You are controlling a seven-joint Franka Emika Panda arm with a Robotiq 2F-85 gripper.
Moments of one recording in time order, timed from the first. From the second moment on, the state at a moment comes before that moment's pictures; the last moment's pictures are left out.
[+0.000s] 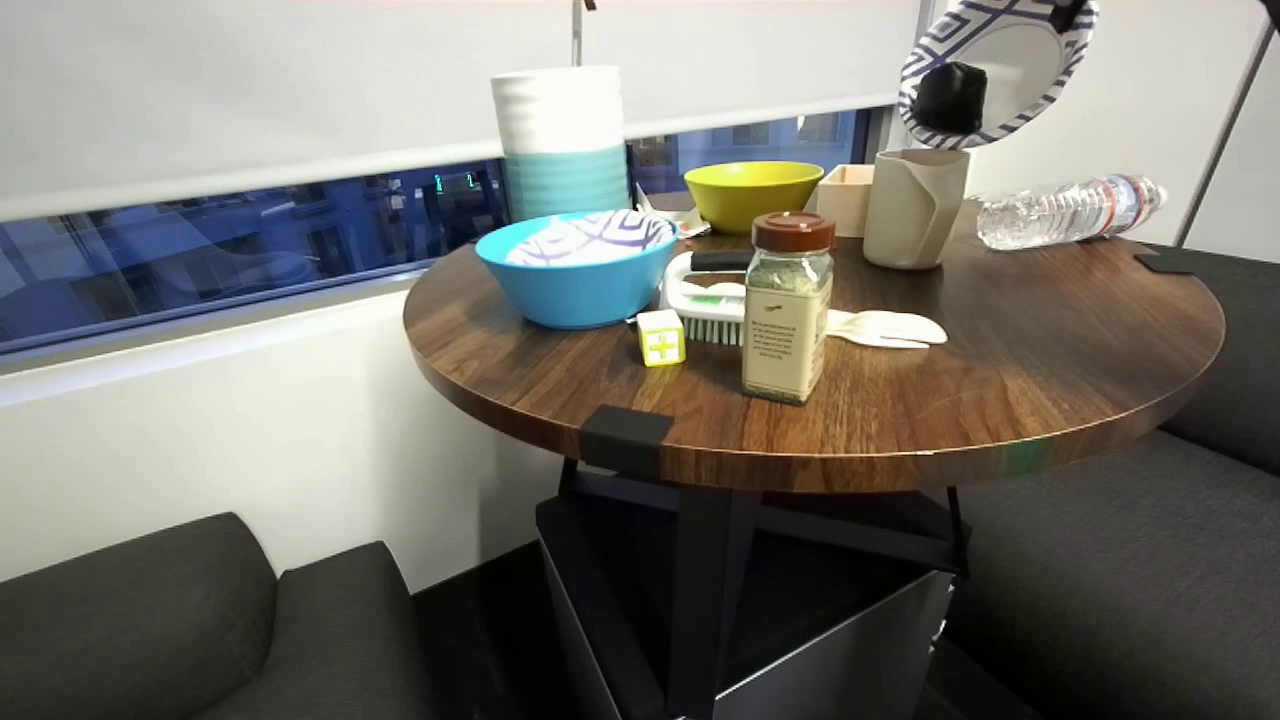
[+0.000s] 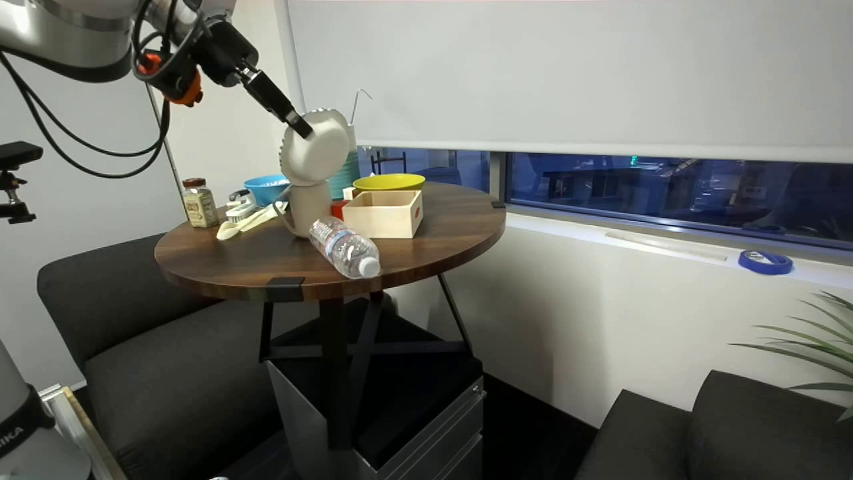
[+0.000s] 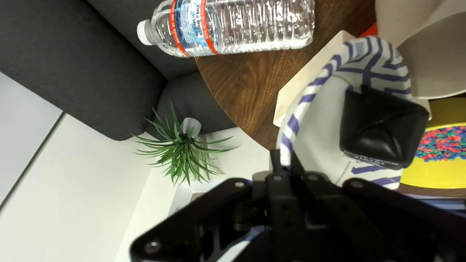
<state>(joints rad) -0.32 -0.76 0.24 -2.57 -0.49 2.31 0.75</state>
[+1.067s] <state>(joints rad) -0.32 -0.76 0.24 -2.57 -0.54 2.33 0.75</state>
